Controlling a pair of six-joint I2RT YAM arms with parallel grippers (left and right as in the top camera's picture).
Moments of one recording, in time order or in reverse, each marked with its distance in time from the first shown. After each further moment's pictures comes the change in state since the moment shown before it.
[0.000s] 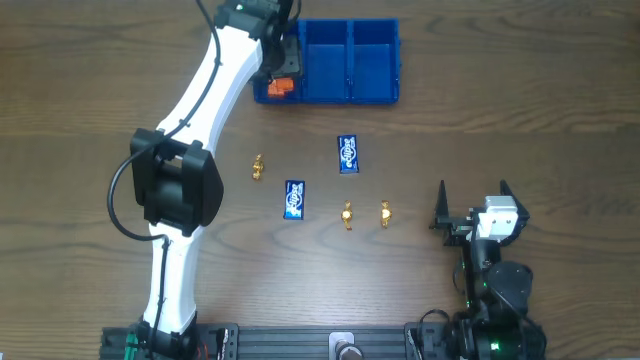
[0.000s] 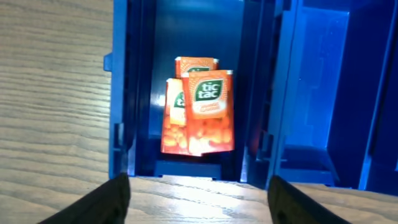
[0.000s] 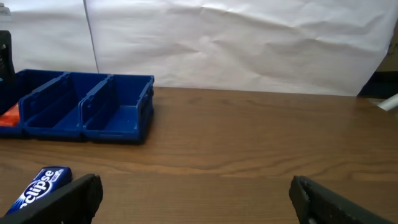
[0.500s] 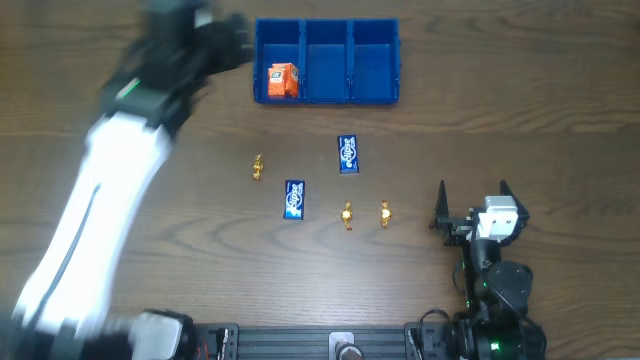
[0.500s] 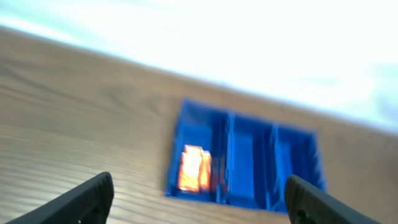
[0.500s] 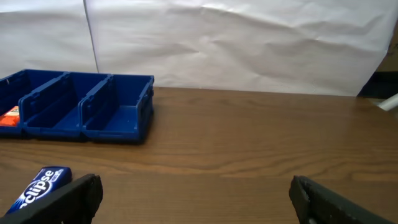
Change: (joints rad) left arm 0.125 -0.882 -0.768 0.590 -0.003 -0.019; right arm 0.000 0.000 0.000 0.000 0.000 0.000
